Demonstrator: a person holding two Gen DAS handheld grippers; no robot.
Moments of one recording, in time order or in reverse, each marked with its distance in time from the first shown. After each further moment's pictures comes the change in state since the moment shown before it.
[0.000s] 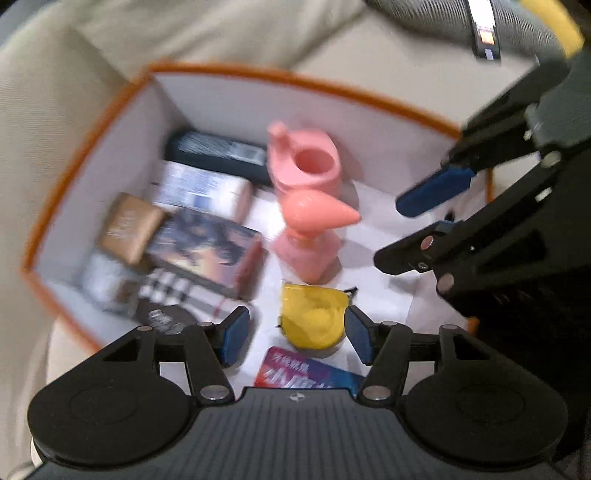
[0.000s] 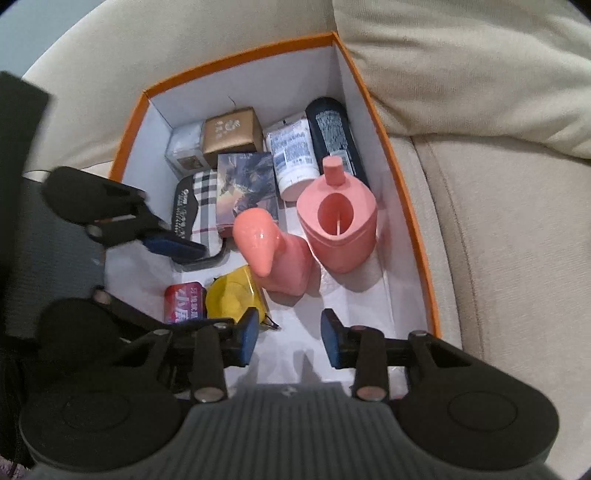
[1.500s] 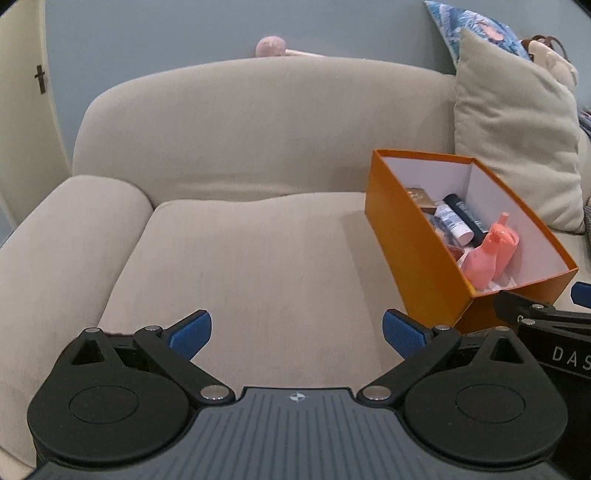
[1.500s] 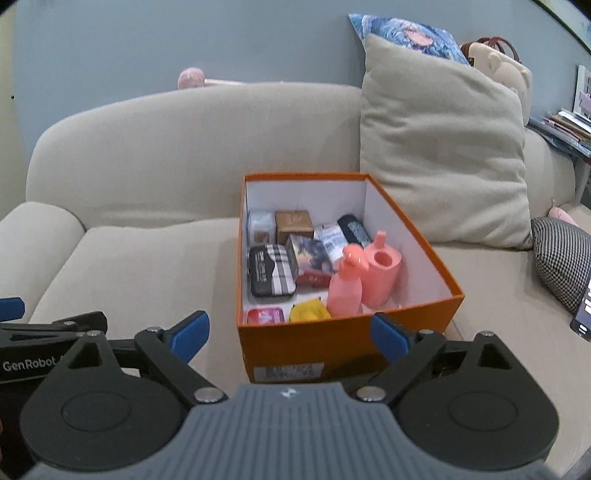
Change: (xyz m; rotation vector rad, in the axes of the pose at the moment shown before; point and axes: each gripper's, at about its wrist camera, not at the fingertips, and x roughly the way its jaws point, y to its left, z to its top) left arm -0.129 -0.047 -0.213 -0.955 -0.350 0.512; right arm -0.077 0.144 -0.138 -0.103 -0.483 -0.207
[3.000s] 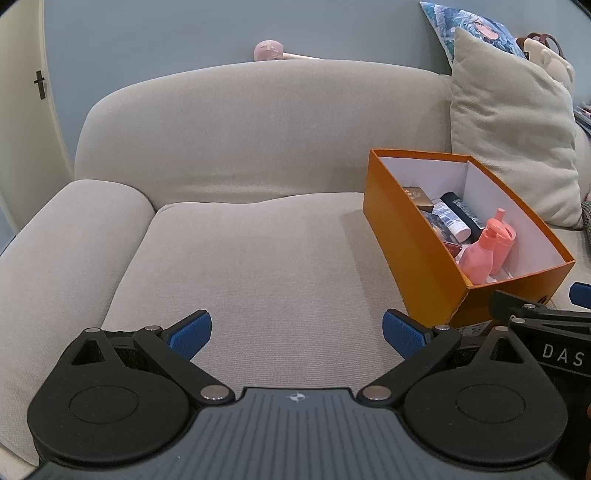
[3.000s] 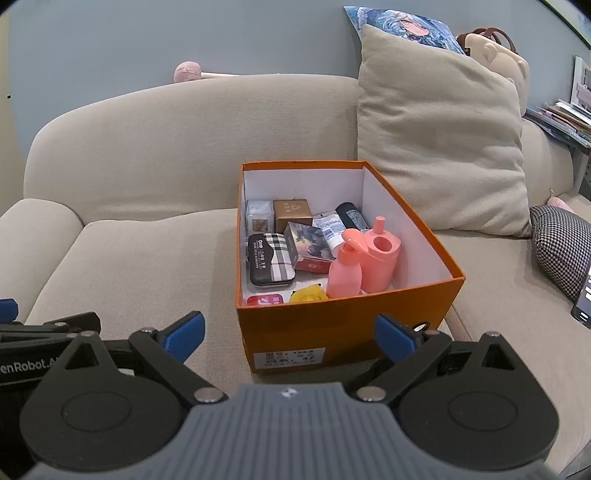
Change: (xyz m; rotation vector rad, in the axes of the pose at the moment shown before) left arm -0.009 -0.001 -0.001 0.024 -0.010 -0.005; right arm -0.003 0.000 -0.008 0.014 0.004 -0.006
